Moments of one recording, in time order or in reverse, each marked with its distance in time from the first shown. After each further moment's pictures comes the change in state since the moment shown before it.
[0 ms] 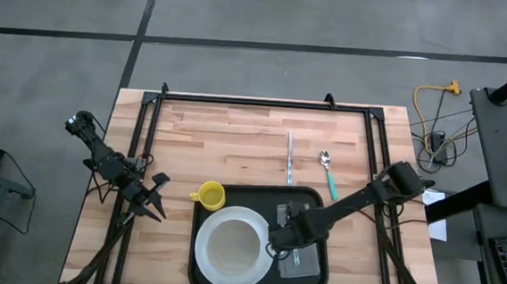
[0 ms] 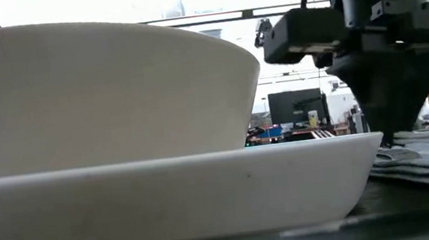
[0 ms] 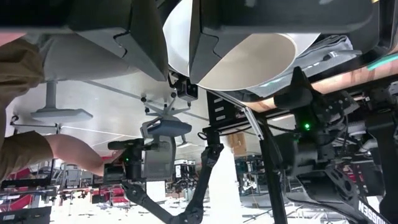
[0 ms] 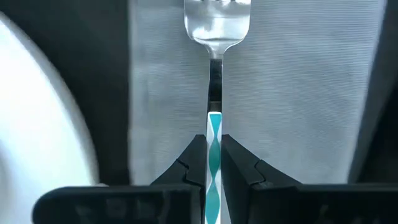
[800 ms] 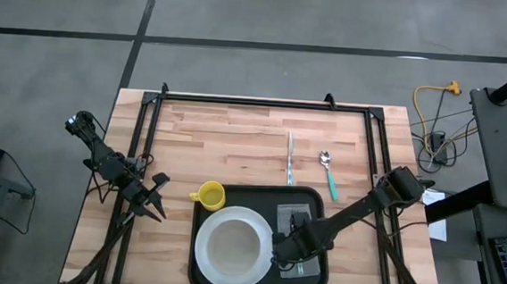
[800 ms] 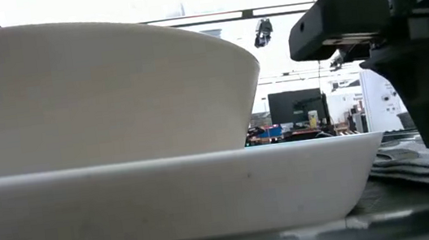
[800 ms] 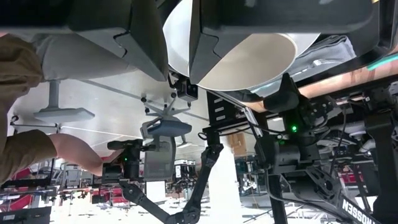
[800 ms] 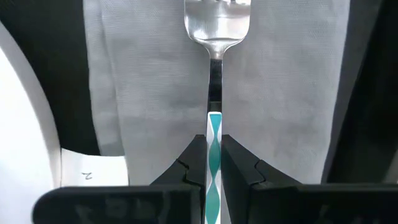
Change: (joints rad) left arm 0.000 0.000 0.000 0.000 0.000 0.000; right arm 0.072 0.029 0.031 -0.039 -0.027 0.118
